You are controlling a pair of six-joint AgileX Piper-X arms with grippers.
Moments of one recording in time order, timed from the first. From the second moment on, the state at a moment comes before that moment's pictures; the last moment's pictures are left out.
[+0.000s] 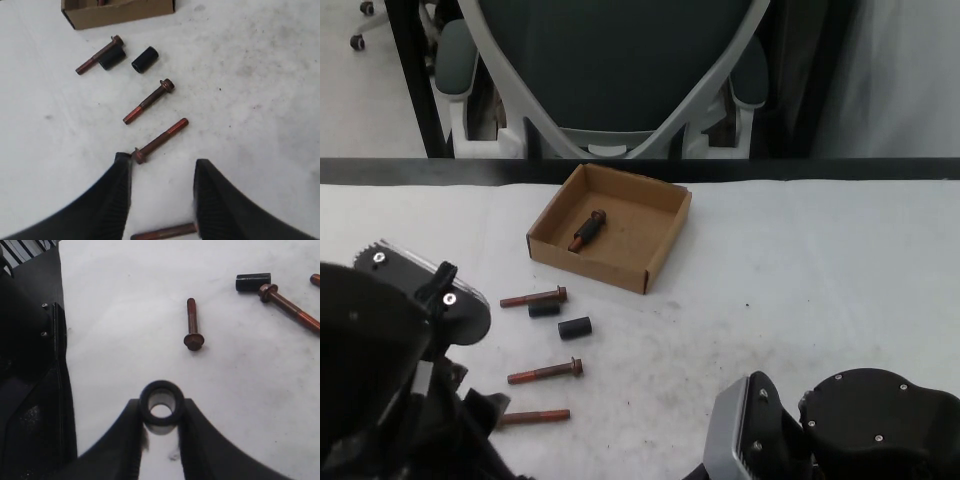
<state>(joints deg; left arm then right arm) -42.5 47.4 -31.4 37.3 -13.6 1.2 52.0 79.9 -20.3 -23.5 -26.4 6.1</state>
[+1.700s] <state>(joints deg) -42.4 70.0 -34.7 37.7 -16.3 41.3 52.0 79.9 -20.3 -23.5 -33.4 6.5</state>
